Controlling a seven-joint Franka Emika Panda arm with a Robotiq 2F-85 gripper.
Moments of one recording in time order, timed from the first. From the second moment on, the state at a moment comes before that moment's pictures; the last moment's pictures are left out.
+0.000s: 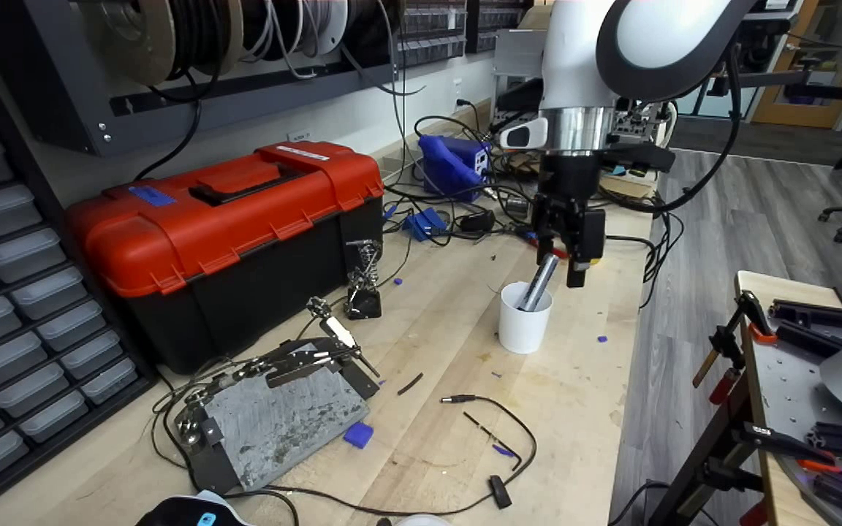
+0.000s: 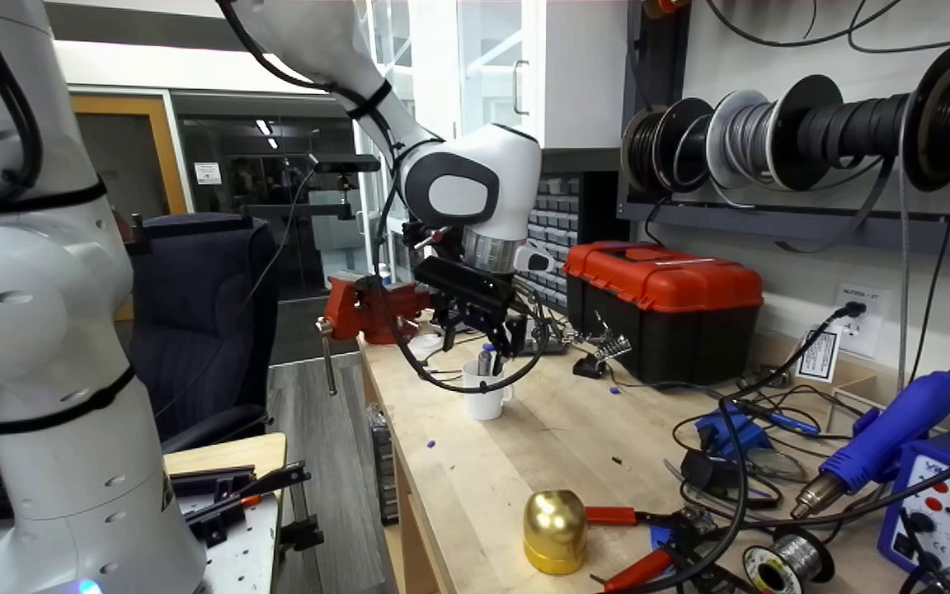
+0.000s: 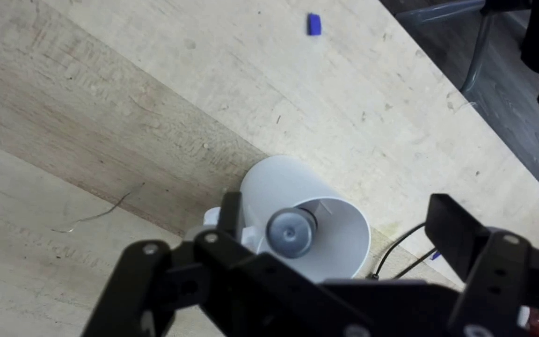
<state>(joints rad) 0.12 -0.02 0.05 -2.46 0.33 2.35 -0.74</state>
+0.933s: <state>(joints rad) 0.12 0.04 0.07 -2.41 0.32 2.36 -0.75</state>
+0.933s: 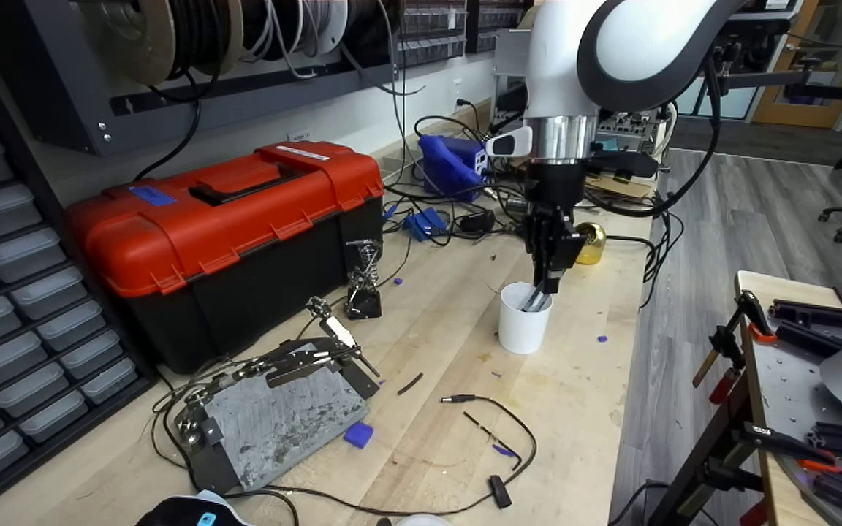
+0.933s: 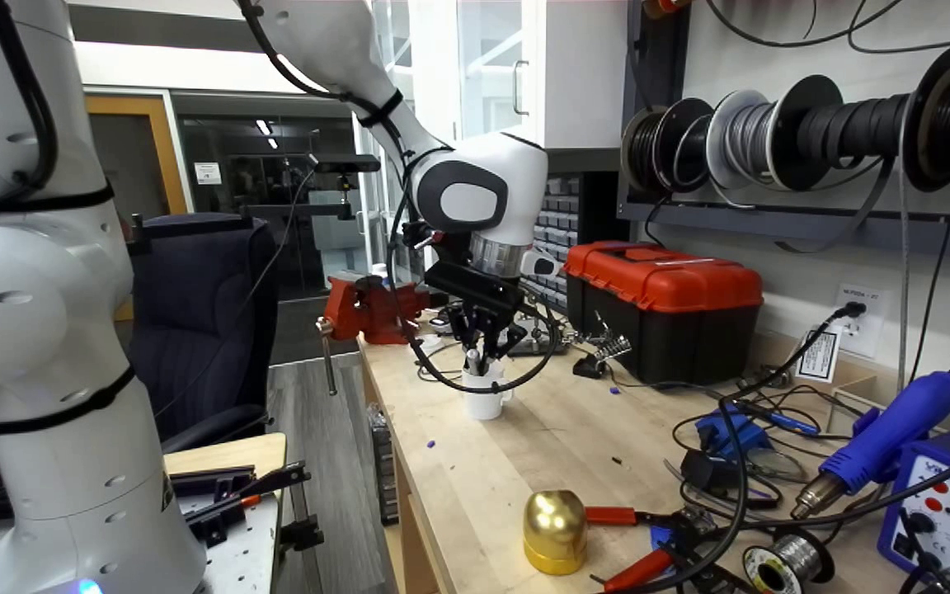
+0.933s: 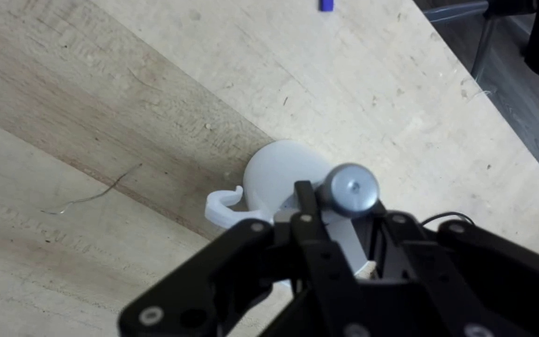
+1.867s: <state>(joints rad) 0.12 0.01 0.07 -2.34 0.24 2.28 -0.71</state>
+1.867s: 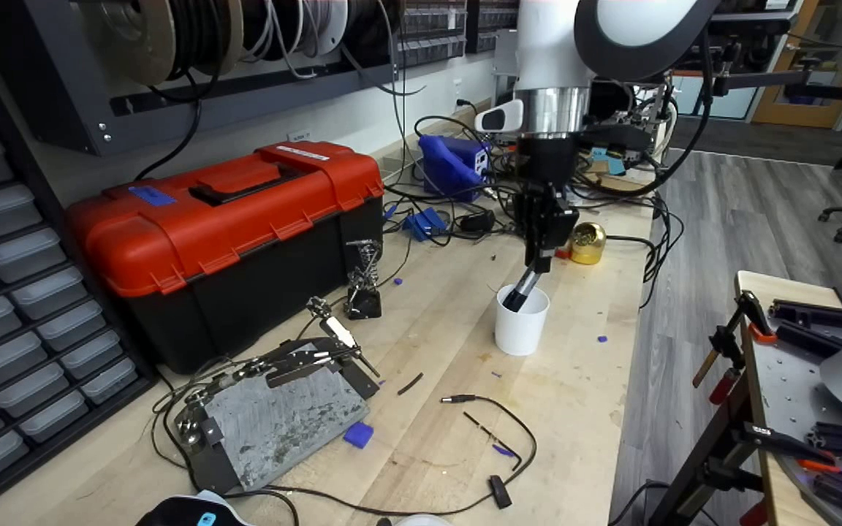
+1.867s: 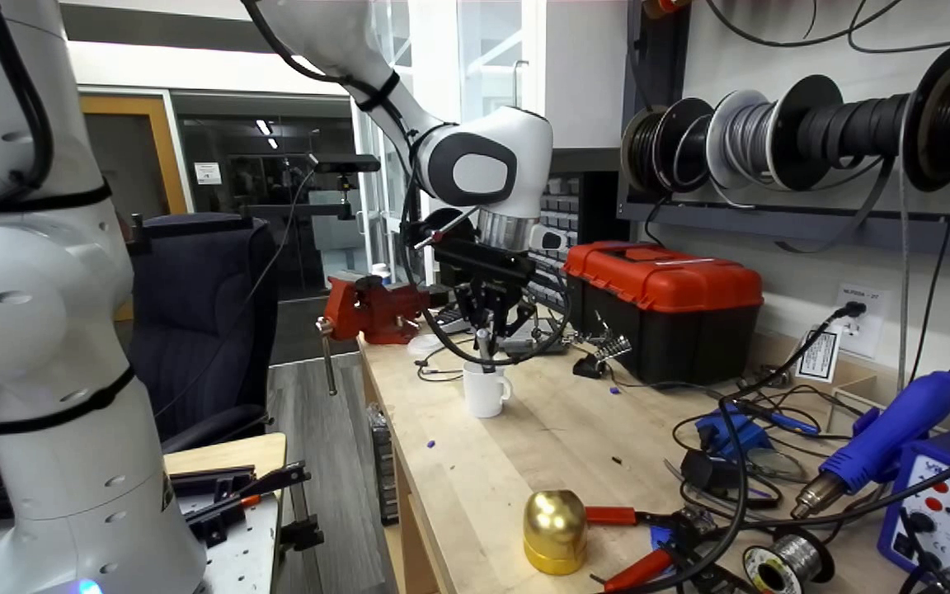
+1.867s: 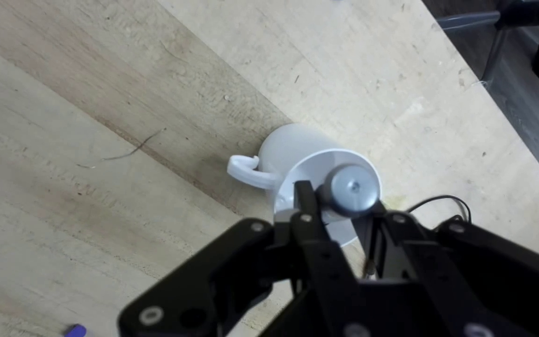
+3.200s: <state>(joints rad) 0.06 -0.09 0.02 -2.28 0.02 2.21 -0.54</state>
